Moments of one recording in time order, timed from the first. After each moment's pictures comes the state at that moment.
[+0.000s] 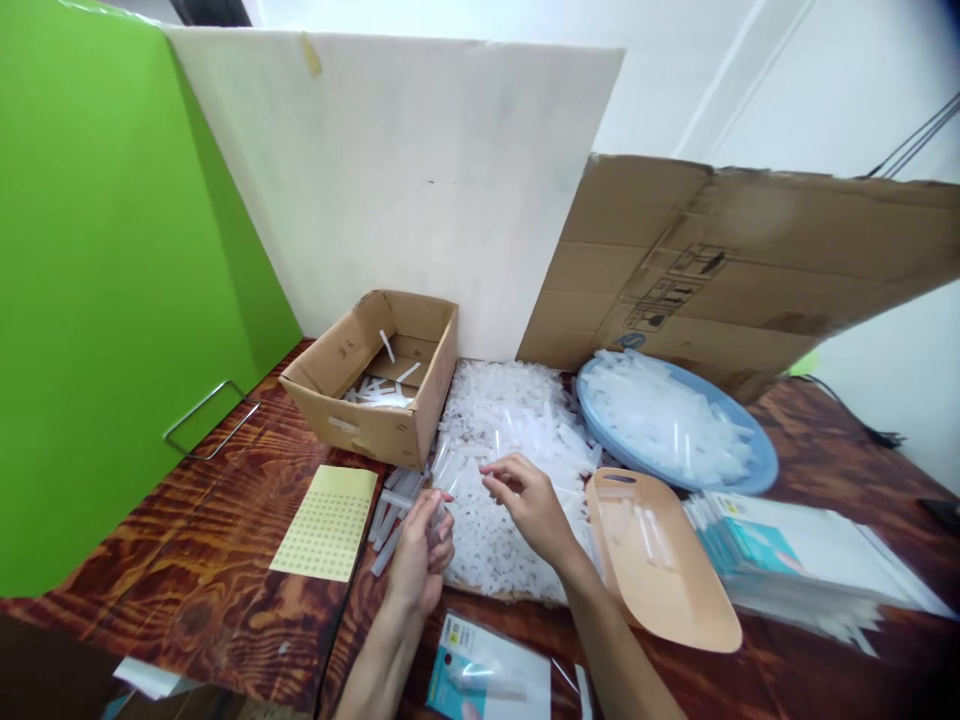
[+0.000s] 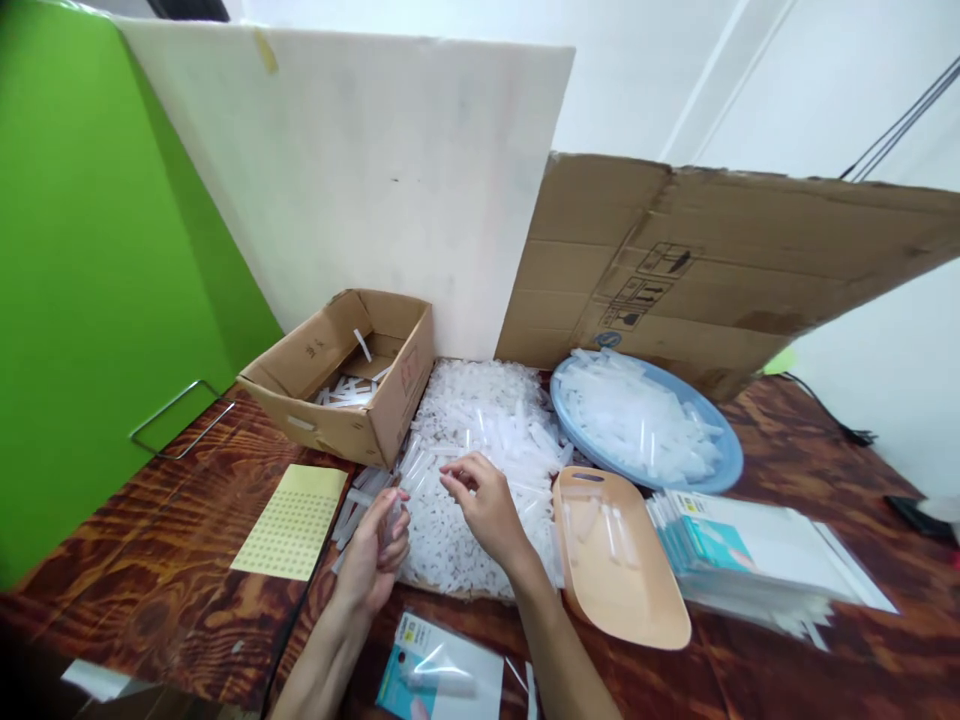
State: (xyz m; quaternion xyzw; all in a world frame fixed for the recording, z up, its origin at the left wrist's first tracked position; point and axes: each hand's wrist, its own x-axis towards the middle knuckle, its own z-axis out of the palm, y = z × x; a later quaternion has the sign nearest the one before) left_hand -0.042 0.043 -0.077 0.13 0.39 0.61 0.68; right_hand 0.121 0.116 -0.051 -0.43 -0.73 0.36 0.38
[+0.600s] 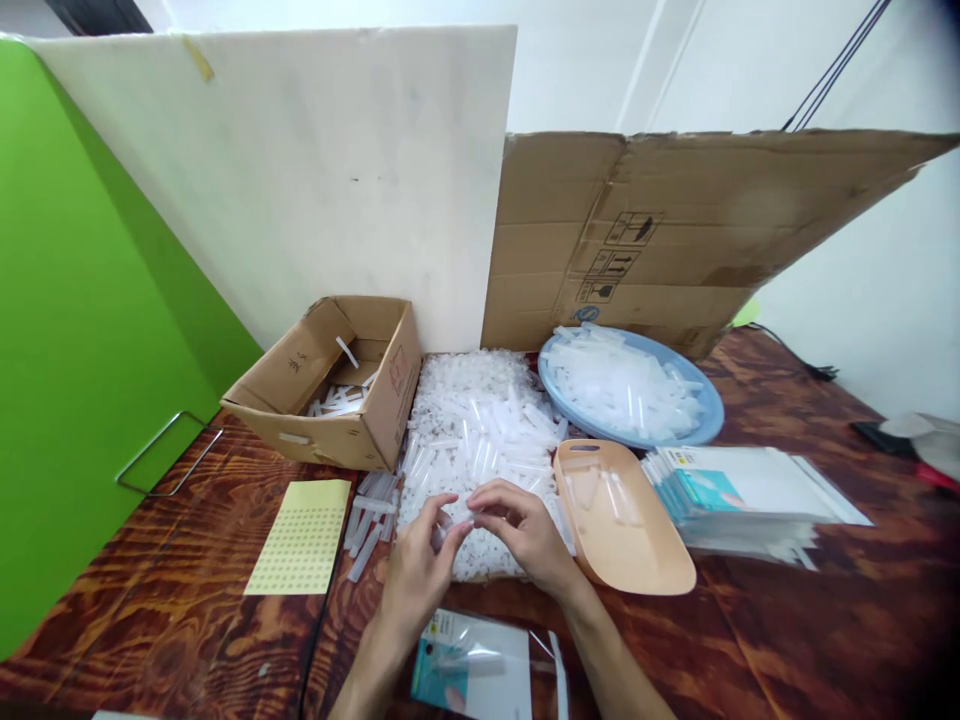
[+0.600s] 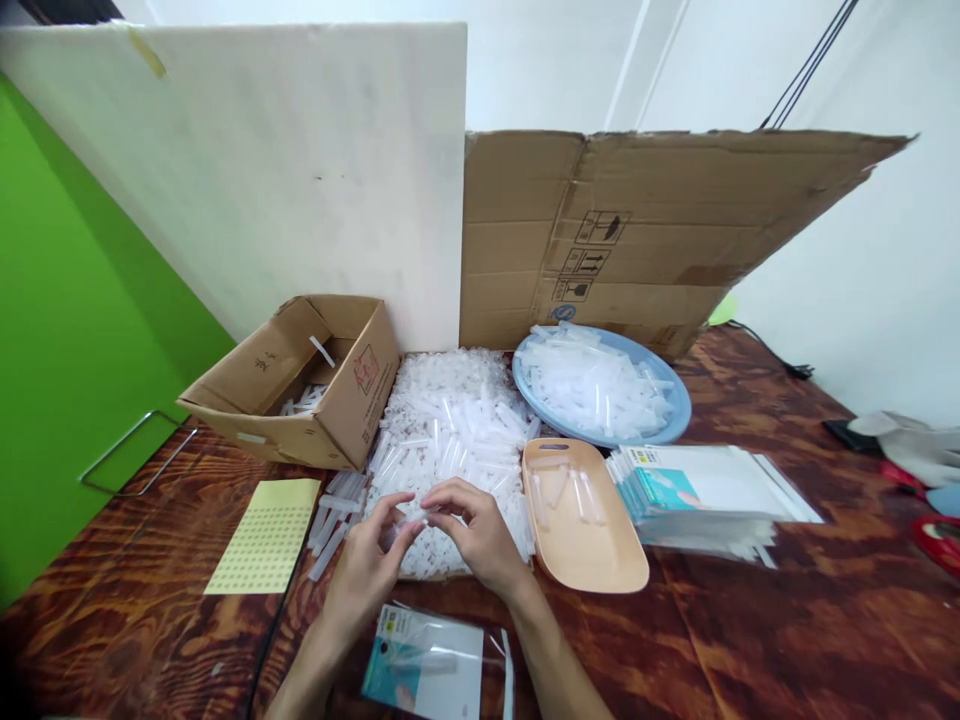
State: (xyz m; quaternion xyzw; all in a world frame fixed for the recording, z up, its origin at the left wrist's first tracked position) left_hand -0.018 0.024 -0.055 0.63 0.59 0.38 0.33; right_hand 0.161 0.067 -0.054 -0.36 -0.64 0.51 0.45
